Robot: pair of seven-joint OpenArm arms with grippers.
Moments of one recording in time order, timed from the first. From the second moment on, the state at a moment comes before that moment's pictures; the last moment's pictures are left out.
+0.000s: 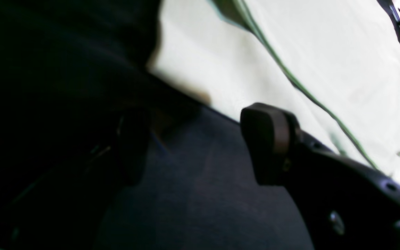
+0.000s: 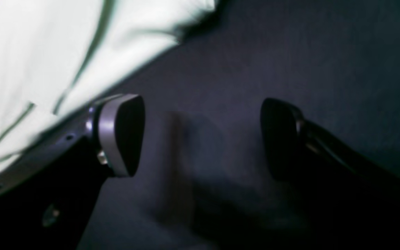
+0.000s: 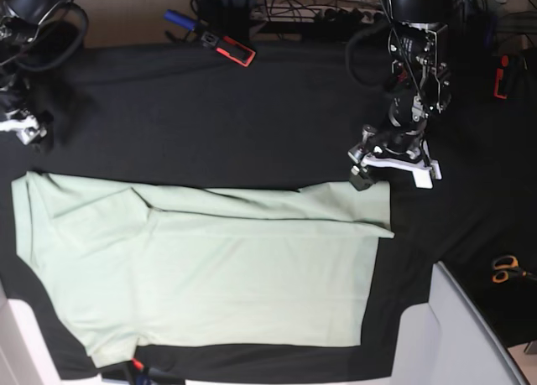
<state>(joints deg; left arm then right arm) 6.7 -5.8 -14.2 69.4 -39.5 -6.4 21.1 -4.4 6.0 53.5 63.9 25.6 32.2 -39.4</state>
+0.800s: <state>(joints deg) -1.6 -5.6 -18.9 60.7 -38.8 -6.4 19.8 -5.0 6.8 53.4 62.6 26.0 32.5 -38.6</state>
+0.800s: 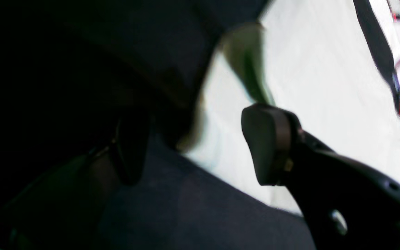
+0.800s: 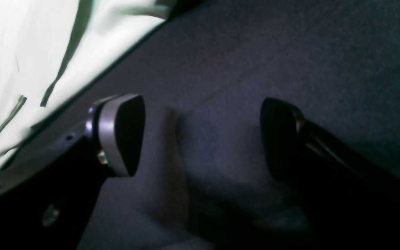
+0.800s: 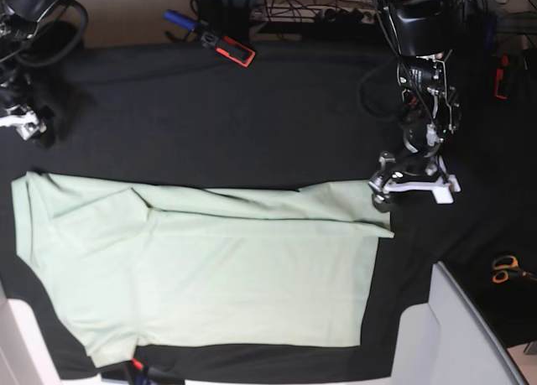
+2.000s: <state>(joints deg) -5.6 -5.1 -16.9 52.8 -39.9 -6.8 19.1 5.9 10.9 54.2 47.5 27.3 37.7 -38.0</state>
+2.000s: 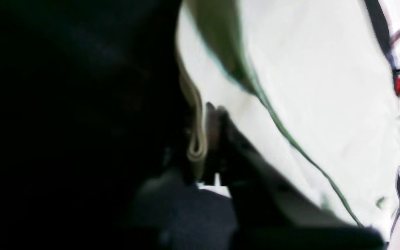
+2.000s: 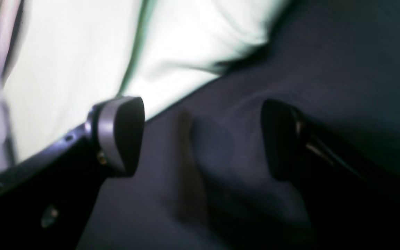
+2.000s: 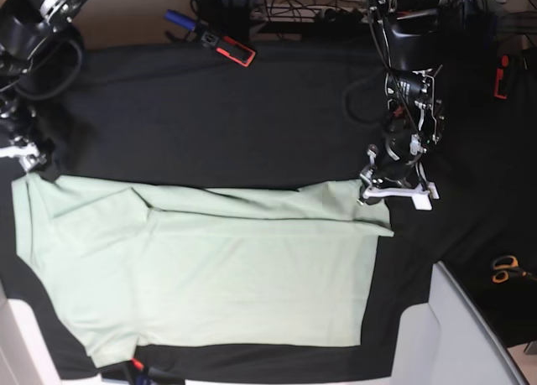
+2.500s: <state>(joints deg) -5.6 -5.3 -17.0 52.8 -39.9 -7.0 19.5 13.9 16.8 60.9 31.5 27.0 37.8 -34.4</state>
